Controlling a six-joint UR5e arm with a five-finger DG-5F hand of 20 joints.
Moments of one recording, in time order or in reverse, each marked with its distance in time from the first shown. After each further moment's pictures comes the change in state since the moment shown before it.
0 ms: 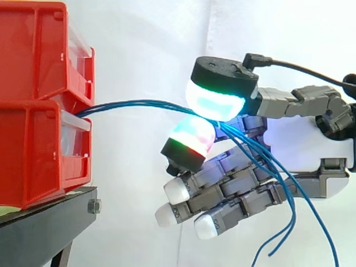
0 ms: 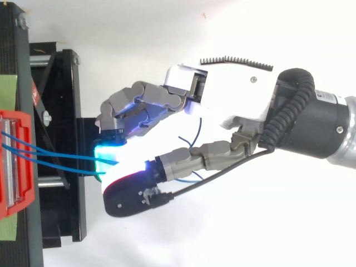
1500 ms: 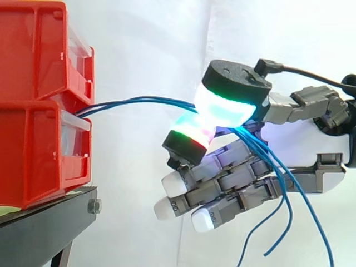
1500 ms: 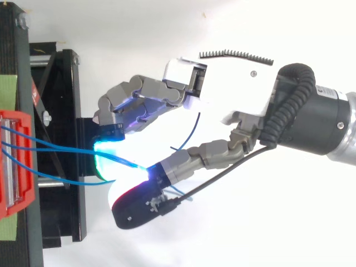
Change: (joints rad) arm -0.006 0.000 0.011 -0.007 0.000 0.000
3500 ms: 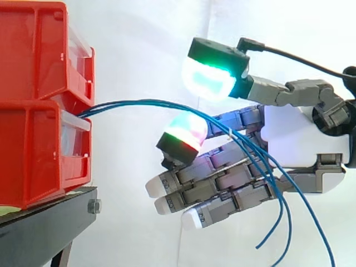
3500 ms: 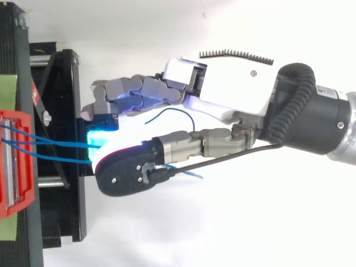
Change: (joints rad) arm 0.000 0.000 0.000 0.000 0.000 0.000
